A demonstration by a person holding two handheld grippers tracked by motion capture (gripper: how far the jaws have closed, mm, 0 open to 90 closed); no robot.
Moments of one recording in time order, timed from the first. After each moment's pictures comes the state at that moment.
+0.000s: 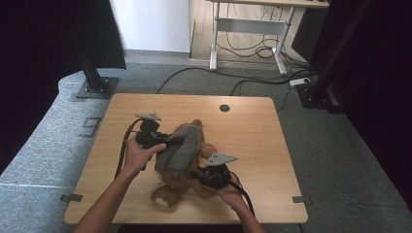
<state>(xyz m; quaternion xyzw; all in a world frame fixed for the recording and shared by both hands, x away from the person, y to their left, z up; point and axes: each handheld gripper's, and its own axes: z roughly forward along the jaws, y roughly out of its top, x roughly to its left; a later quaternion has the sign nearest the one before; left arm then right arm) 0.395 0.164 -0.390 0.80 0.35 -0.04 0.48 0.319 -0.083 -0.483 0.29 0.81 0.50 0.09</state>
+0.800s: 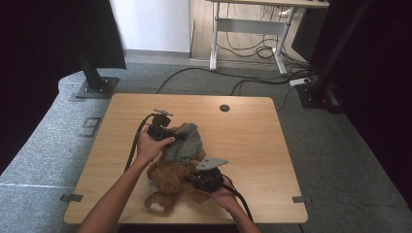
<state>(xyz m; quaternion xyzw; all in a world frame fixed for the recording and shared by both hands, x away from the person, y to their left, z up) 0.444 0.152 -0.428 0.81 0.41 -0.02 0.41 0.316 -0.064 -0.497 0.27 0.83 0.49 0.08</state>
